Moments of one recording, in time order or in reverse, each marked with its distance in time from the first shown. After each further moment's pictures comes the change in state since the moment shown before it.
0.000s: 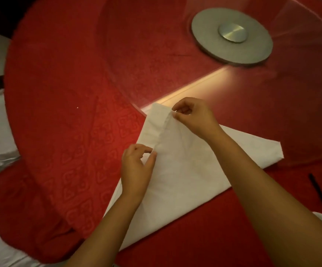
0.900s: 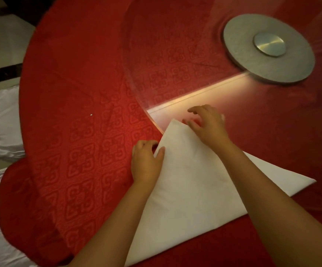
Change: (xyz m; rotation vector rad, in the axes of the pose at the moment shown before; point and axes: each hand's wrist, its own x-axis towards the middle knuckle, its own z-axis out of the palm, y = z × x) left_hand 0.080 -0.017 0.024 0.179 -0.015 -0.175; right_hand 0.078 0.048 0.030 -0.430 0.022 -0.144
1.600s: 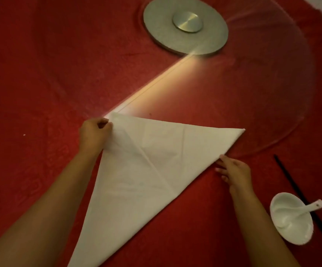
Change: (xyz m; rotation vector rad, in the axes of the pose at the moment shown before) left_hand 0.057 0.035 -0.001 -0.074 -0.135 0.088; right_hand -0.208 0.104 -0.048 0.837 0.484 1.218
